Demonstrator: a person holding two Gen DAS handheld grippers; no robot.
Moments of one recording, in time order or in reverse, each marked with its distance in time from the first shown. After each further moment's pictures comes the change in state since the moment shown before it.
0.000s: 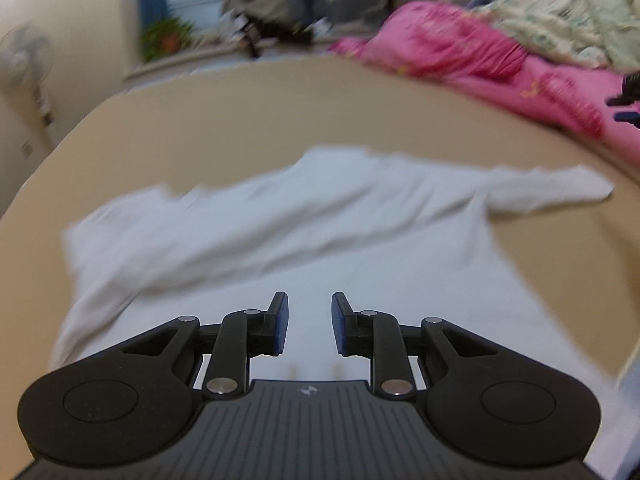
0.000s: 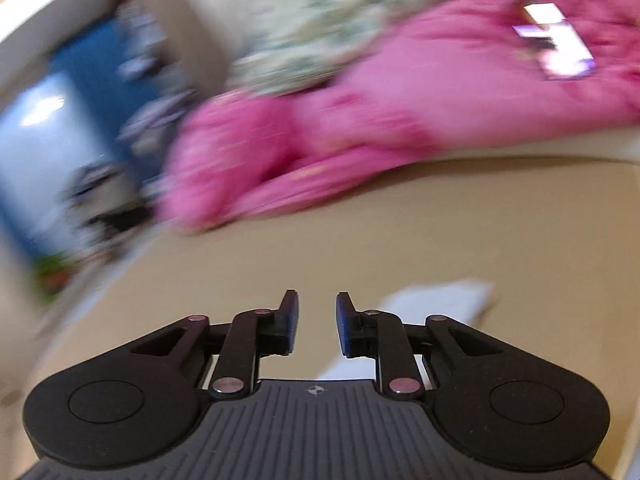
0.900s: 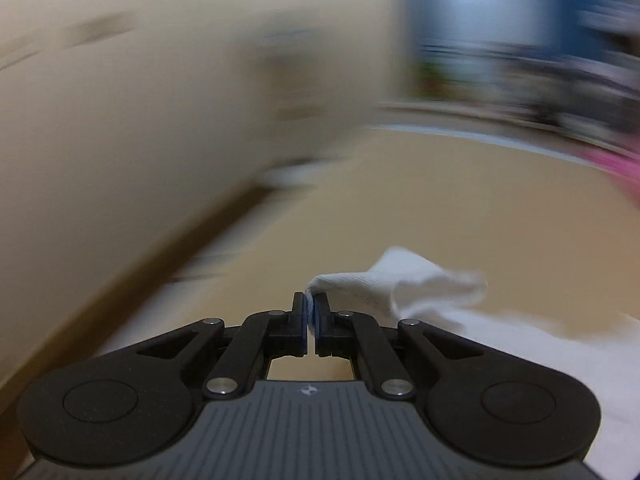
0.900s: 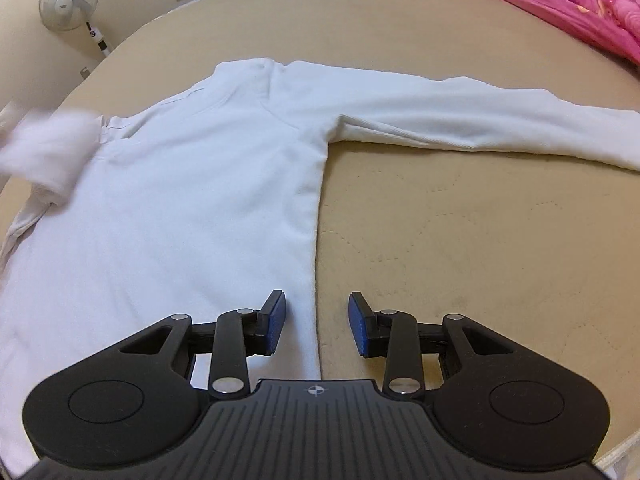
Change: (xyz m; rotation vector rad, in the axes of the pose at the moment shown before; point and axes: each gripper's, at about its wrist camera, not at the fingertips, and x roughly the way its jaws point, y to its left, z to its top) left arm -0.027 0.339 0.001 -0.521 -0.045 0.774; right arm -0.047 0.094 -0.241 -0.654 0.631 0.154
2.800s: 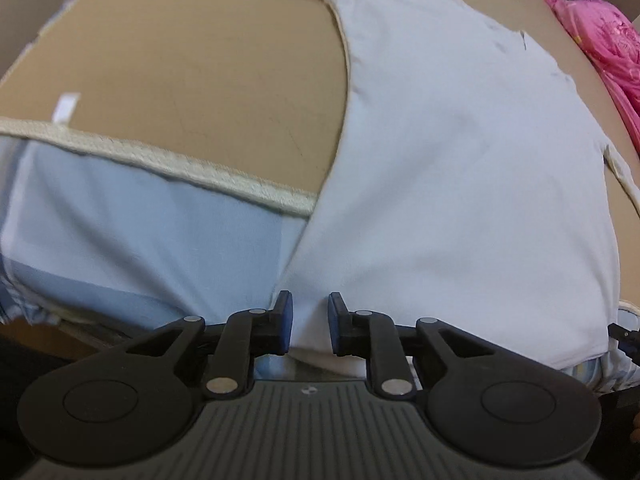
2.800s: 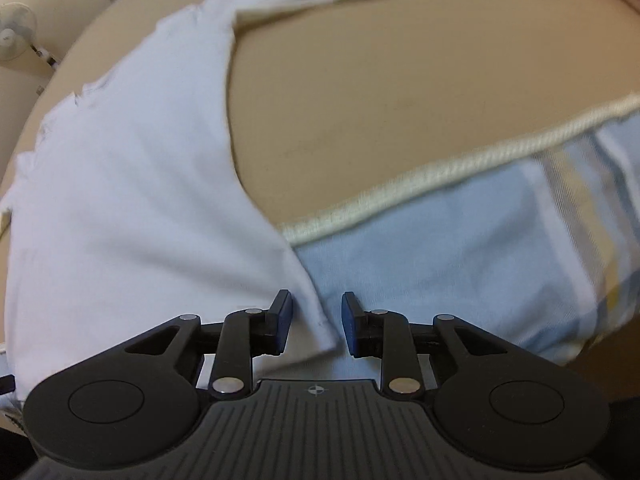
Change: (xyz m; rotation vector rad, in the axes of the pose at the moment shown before) left arm -0.140 0.004 -0.254 0.153 0.724 -0.470; right arm -0.071 -0.039 -0.118 0.240 0.143 -0.041
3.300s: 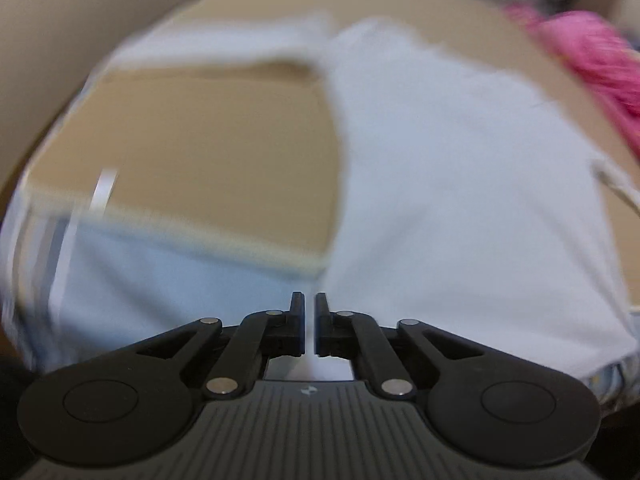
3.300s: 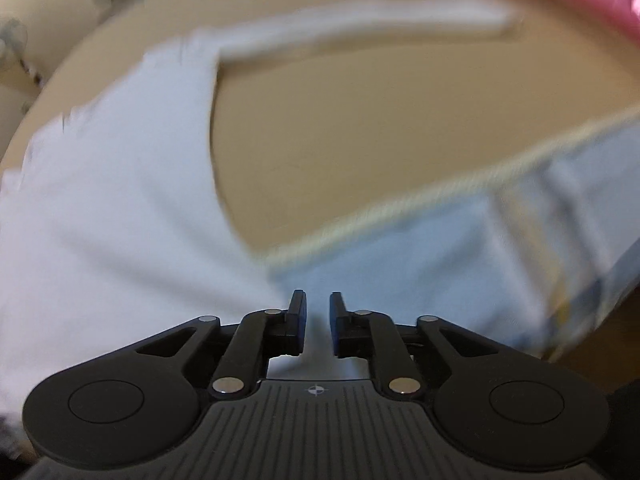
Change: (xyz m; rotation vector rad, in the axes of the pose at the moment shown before) left arm -0.050 -0.011 -0.009 0.128 -0.269 0.058; right arm -0.034 0.007 0.000 -0.025 -0.198 -0.090
